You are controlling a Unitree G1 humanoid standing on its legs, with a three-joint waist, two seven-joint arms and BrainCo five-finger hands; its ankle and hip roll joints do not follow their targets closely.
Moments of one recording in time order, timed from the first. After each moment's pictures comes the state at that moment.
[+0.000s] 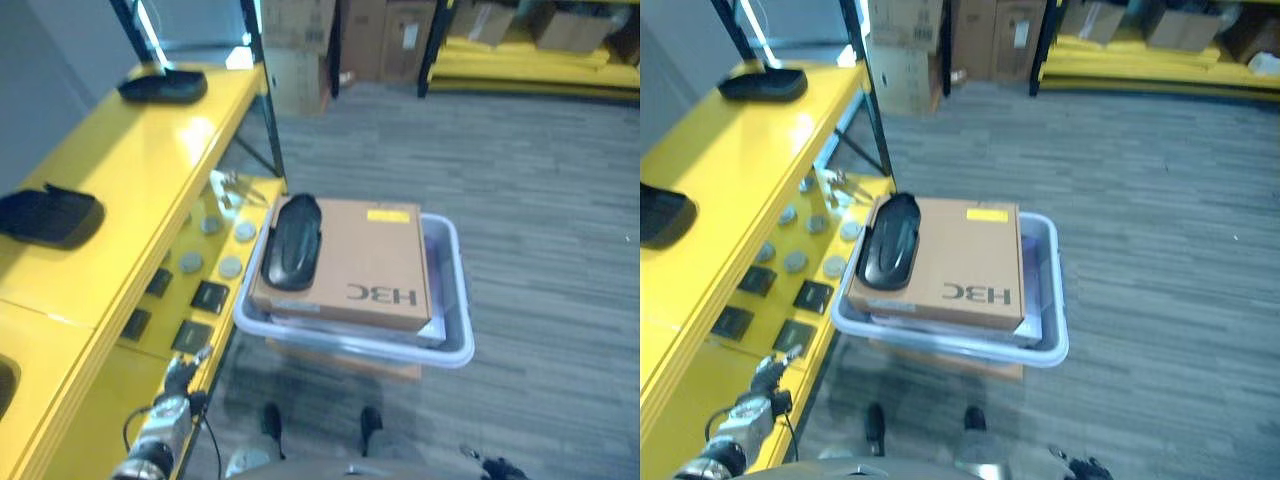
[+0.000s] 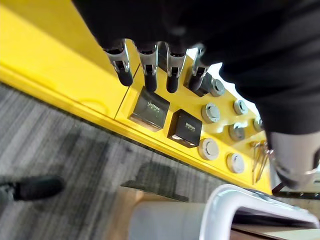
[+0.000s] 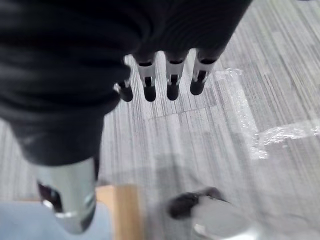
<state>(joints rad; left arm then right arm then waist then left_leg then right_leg) -0.06 0.30 -0.14 0.95 -0.29 -0.06 0.21 0.08 -0.35 -0.10 1.10 0.45 -0.06 -0.14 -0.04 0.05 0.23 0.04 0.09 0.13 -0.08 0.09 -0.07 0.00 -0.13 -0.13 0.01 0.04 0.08</state>
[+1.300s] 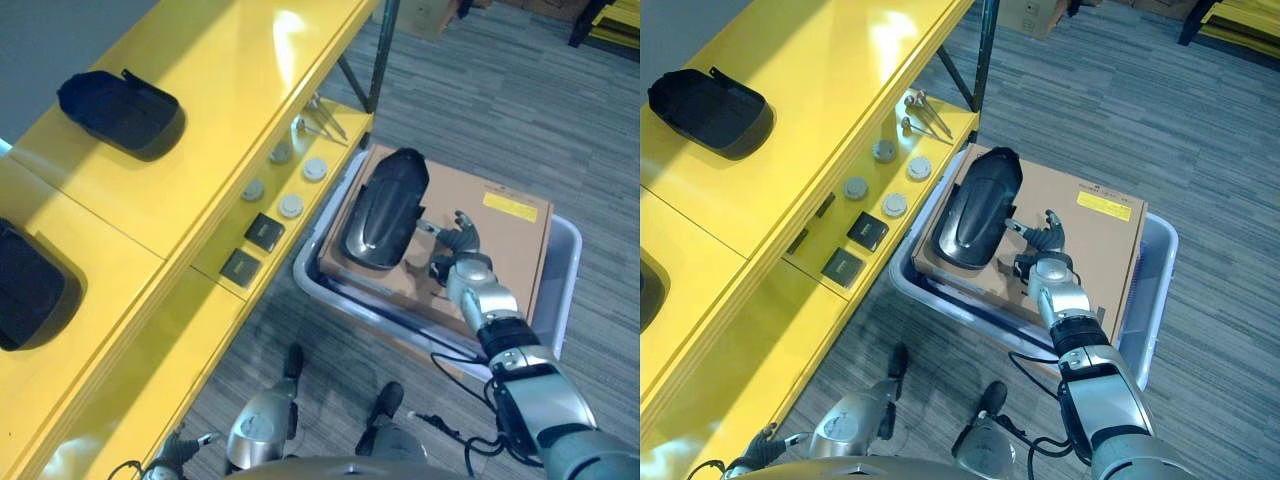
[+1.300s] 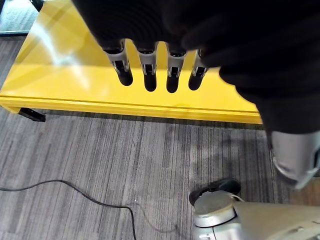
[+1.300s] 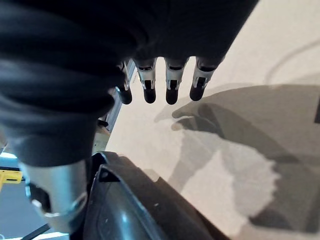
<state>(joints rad) 0.11 0.30 -0.32 1.11 0.07 -0.10 0.23 -0.56 -0.48 0.14 0.67 0.39 0.18 -0.39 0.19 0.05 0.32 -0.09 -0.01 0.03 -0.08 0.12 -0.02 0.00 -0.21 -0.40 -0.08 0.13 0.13</state>
